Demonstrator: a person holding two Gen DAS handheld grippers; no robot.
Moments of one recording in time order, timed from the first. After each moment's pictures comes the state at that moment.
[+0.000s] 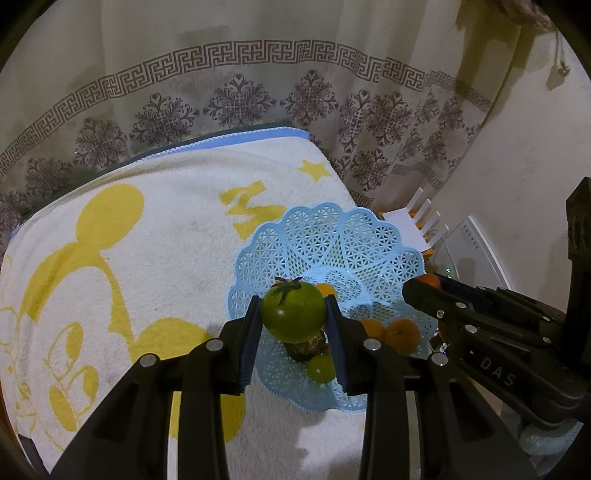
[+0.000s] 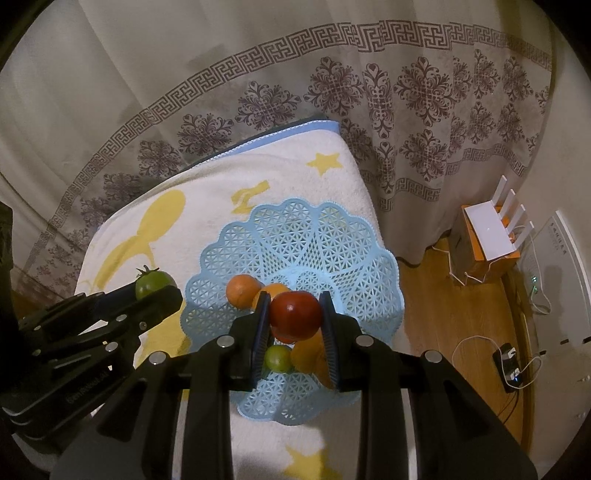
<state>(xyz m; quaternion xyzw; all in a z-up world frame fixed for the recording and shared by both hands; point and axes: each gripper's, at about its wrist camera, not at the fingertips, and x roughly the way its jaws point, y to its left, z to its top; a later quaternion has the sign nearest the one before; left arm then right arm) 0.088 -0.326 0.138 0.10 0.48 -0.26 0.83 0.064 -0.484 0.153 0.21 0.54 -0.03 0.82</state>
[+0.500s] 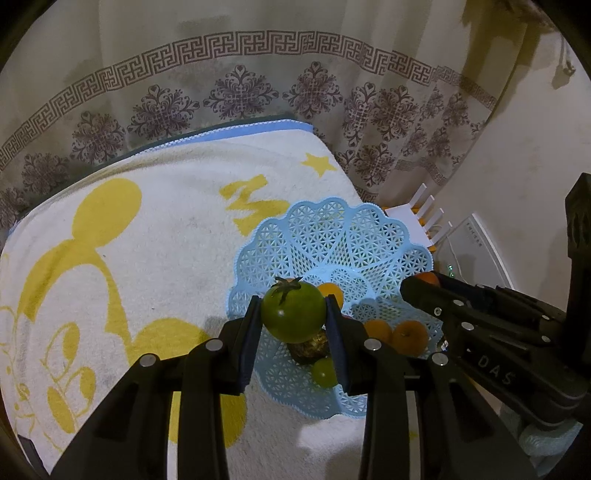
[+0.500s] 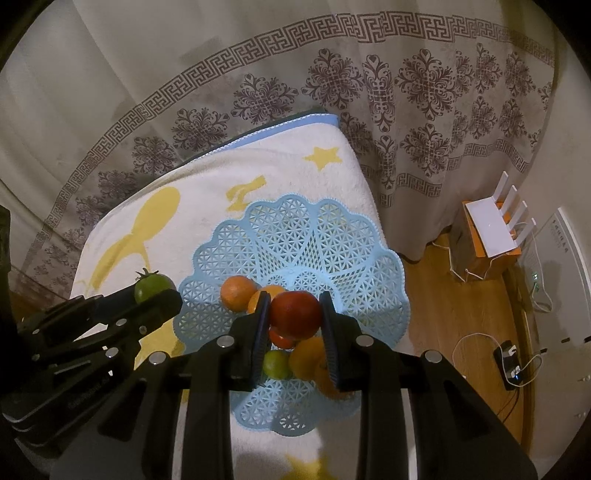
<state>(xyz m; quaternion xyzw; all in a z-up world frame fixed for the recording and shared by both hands) 0.097 -0.328 0.130 0.10 0.50 -0.26 0.82 0.073 -0.484 0.142 0.21 0.54 -0.03 0.81</state>
